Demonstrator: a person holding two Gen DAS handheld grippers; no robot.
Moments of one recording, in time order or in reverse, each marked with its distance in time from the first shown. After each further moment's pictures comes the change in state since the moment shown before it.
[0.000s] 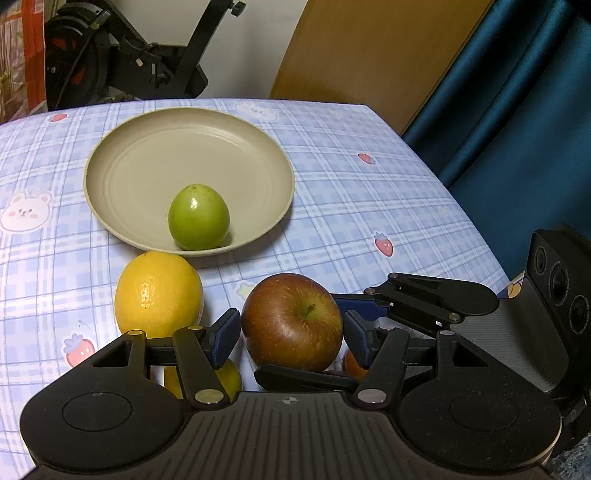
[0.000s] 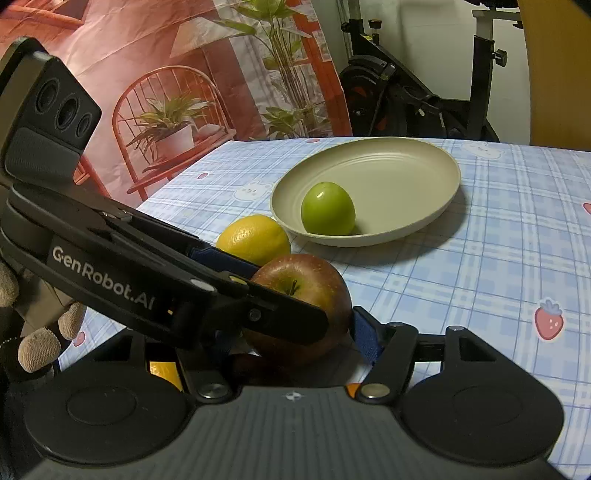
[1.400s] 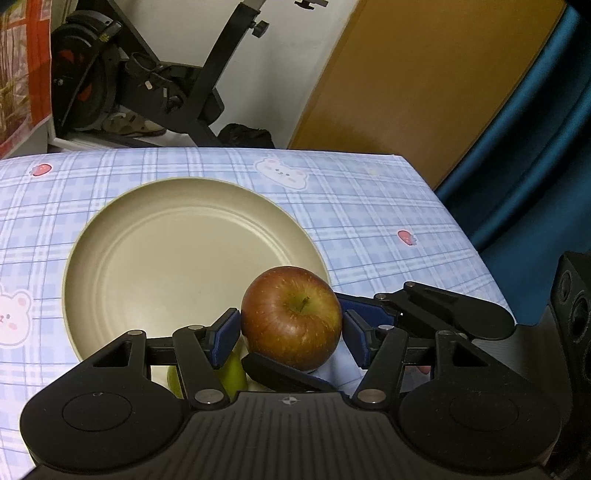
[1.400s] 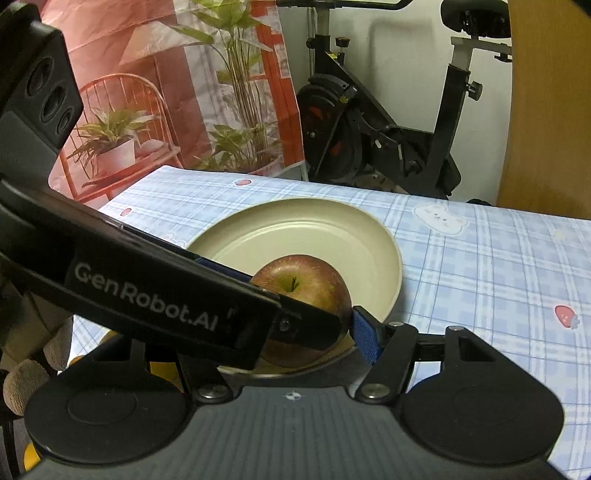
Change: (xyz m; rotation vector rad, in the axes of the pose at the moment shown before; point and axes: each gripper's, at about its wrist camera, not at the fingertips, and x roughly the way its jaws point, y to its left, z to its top) left arm 0.046 0.021 0.085 -0.055 -0.059 0.036; right arm 0.046 -0.048 0.070 -0.045 -0.031 -0.163
